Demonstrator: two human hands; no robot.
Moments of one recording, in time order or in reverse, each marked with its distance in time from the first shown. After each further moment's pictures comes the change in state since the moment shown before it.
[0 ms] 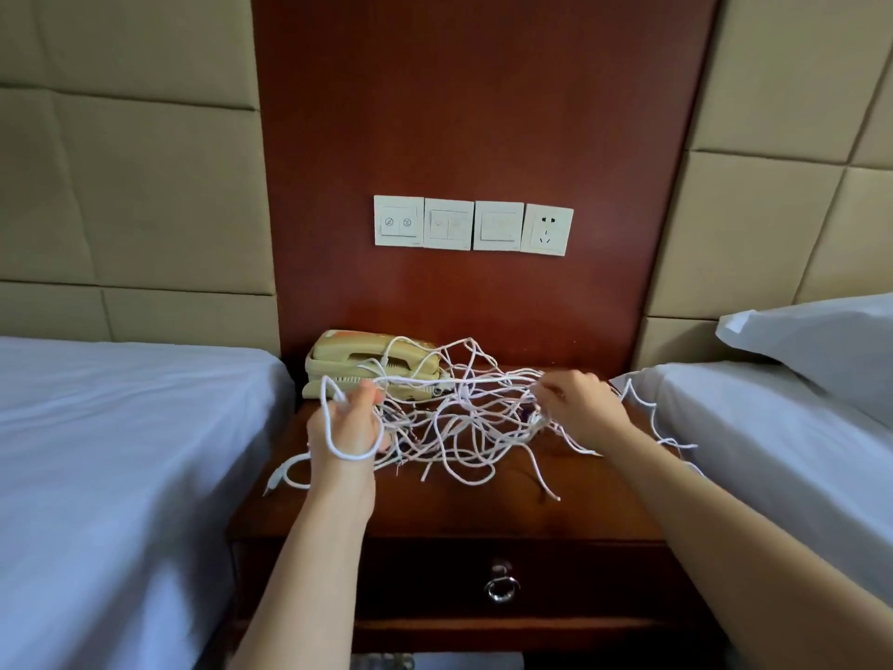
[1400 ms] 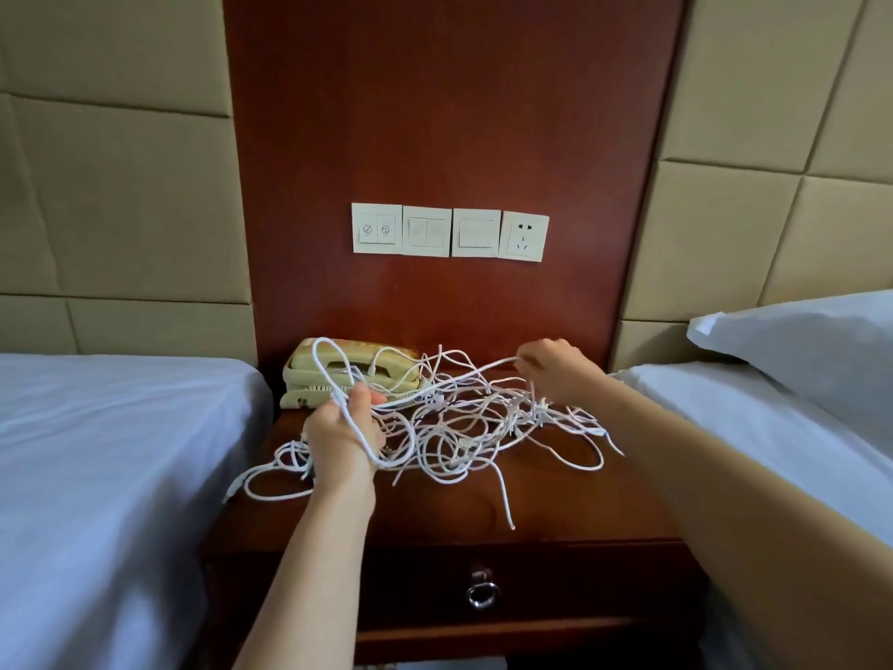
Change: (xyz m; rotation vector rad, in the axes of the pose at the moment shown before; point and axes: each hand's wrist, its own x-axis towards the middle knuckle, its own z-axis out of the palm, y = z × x) left_hand -0.001 -0.002 0.021 0.154 0.049 0.057; right_hand 0.034 -0.007 -0.037 -0.069 -0.138 -0.071
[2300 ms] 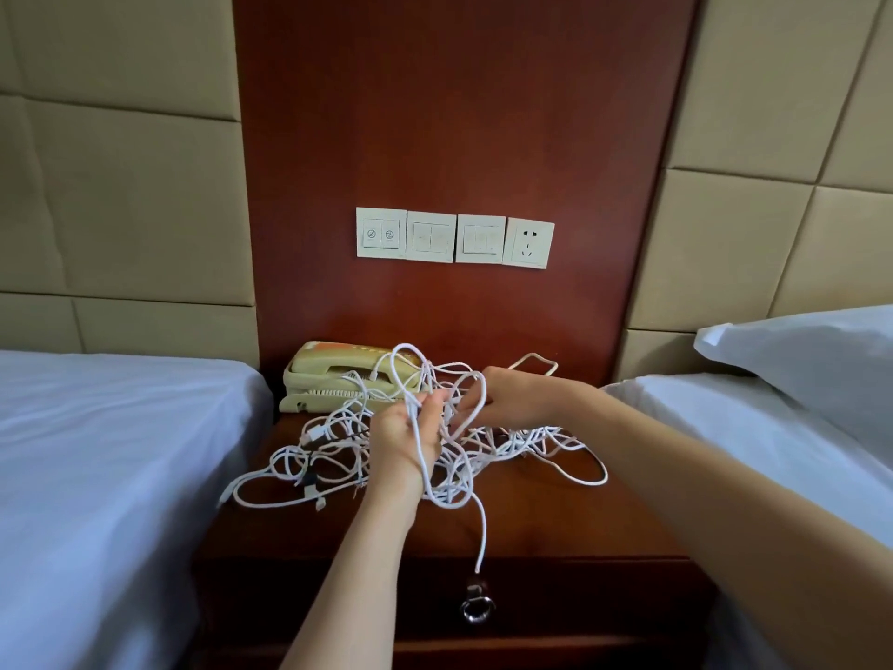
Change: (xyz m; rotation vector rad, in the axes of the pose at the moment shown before) left_hand -0.022 -0.008 0.036 0.028 -0.289 0.134; right_hand -0.013 -0.058 -0.006 0.283 -0.451 -0.375
